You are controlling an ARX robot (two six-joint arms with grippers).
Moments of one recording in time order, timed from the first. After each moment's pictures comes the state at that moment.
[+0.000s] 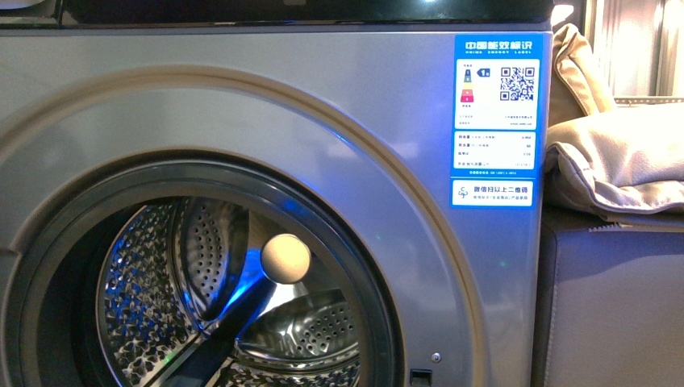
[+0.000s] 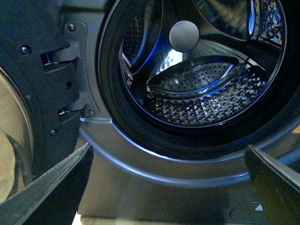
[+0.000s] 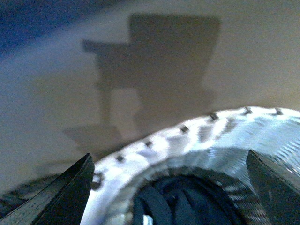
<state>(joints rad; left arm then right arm) 0.00 0.00 0.02 0.00 0.00 0.00 -0.73 1.55 1.17 -0.28 -0.44 -0.12</state>
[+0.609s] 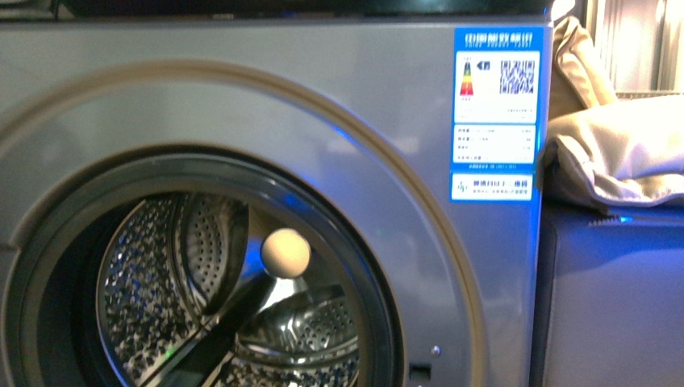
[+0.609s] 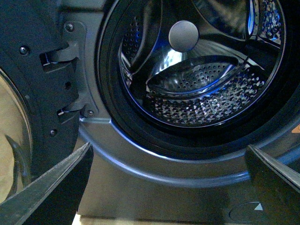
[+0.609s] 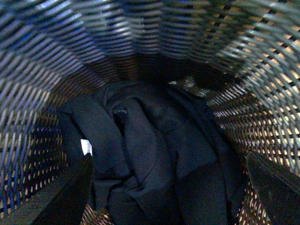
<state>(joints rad) 0.00 0.00 0.02 0.00 0.00 0.00 -0.88 2.00 0.93 0.00 -0.42 -0.43</state>
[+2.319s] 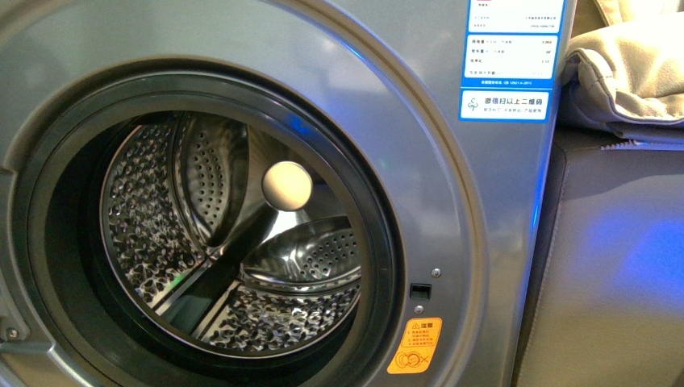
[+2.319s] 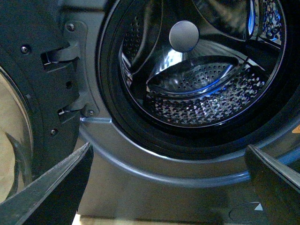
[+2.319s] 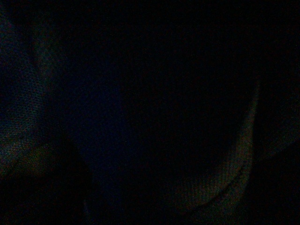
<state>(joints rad) 0.00 0.00 0.02 0.00 0.00 0.00 -0.87 2.96 1.13 0.50 -0.45 -0.48</state>
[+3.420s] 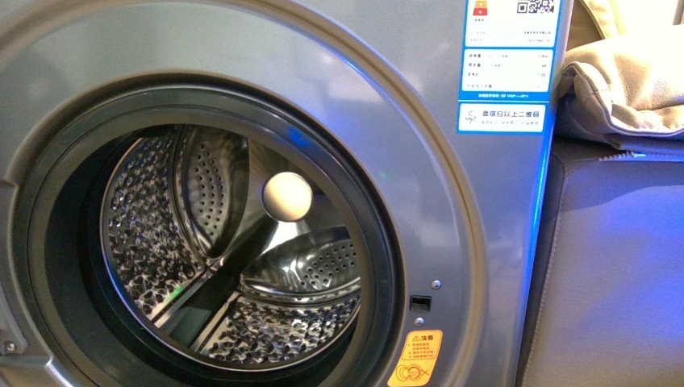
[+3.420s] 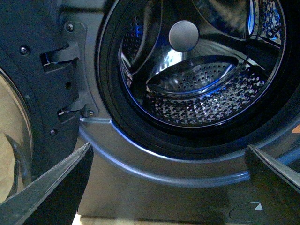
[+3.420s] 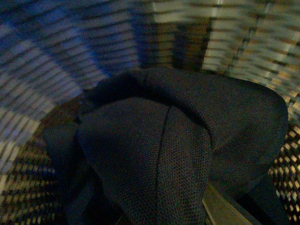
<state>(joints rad) 0.00 0.00 0.02 0.00 0.00 0.00 -0.87 2.26 0.81 0.62 -0.55 -0.31</state>
